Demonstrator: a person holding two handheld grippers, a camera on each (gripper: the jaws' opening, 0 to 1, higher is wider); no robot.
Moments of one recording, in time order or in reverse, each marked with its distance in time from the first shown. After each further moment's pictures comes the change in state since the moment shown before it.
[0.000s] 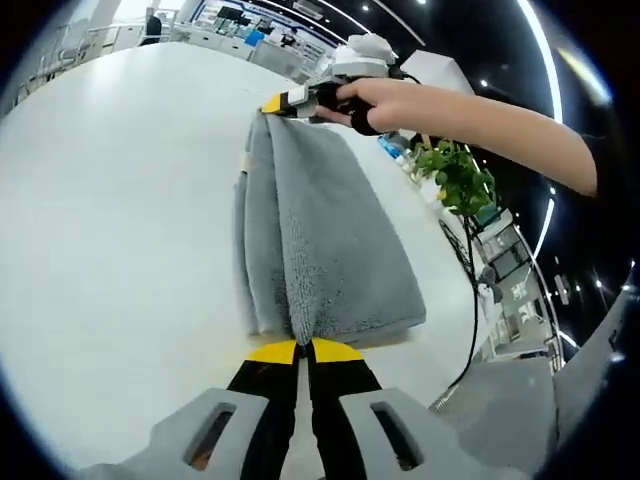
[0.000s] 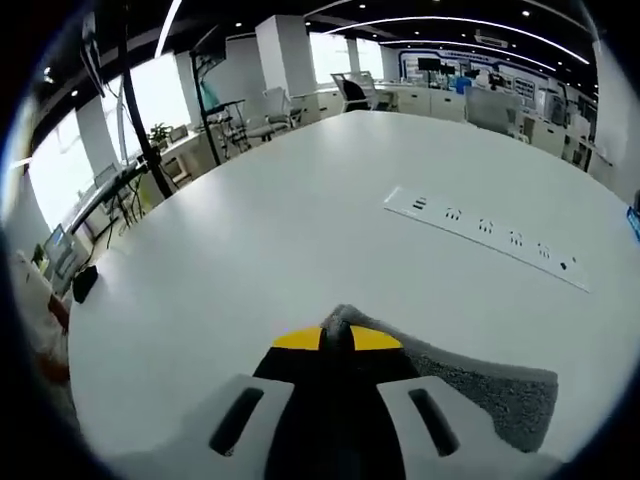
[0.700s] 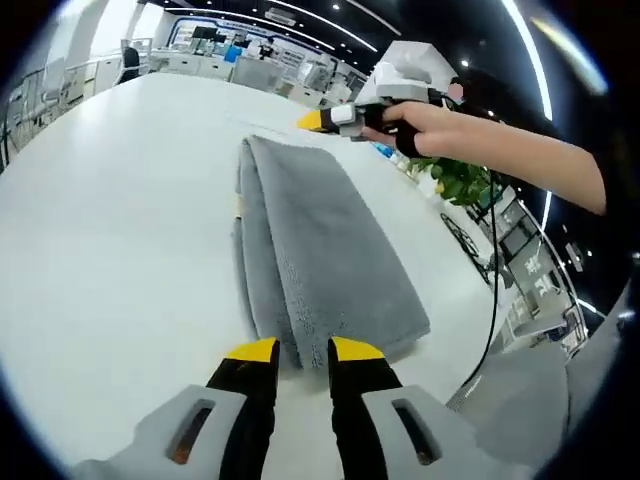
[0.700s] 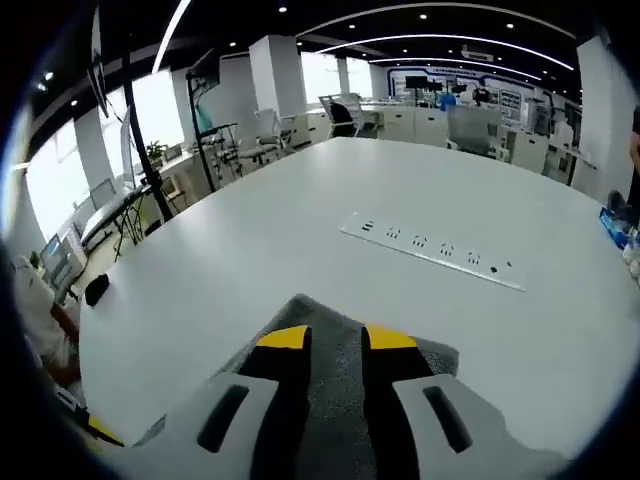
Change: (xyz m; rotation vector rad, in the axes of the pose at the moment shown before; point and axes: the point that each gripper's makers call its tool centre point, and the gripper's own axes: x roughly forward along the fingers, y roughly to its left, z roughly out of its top) left arm -0.015 0.005 0.049 0.136 -0.051 0.067; right arm -0.070 -0.058 -0.005 0.073 -0.052 -0.078
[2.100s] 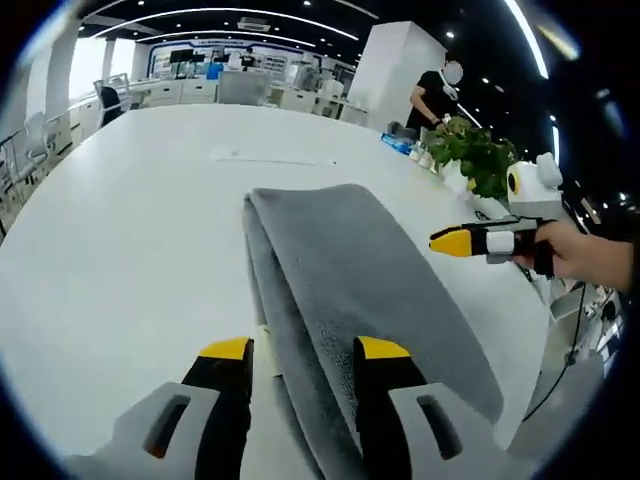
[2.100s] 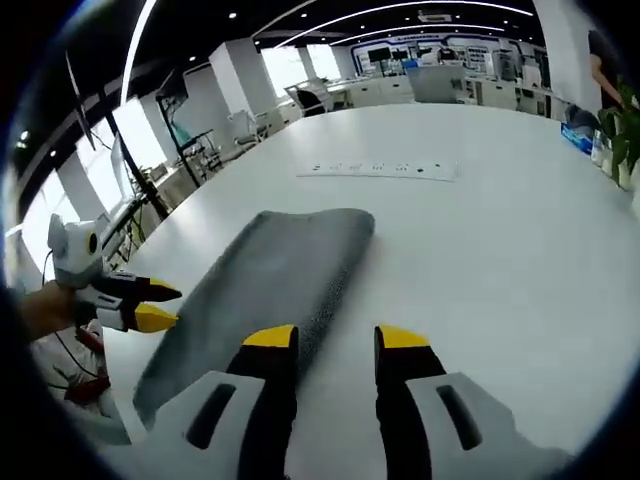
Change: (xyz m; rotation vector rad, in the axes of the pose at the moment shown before) left arm 0.090 0.035 0.090 0.220 0.040 0.077; right arm -0.083 -0.039 -0.107 0.199 0.078 0.007
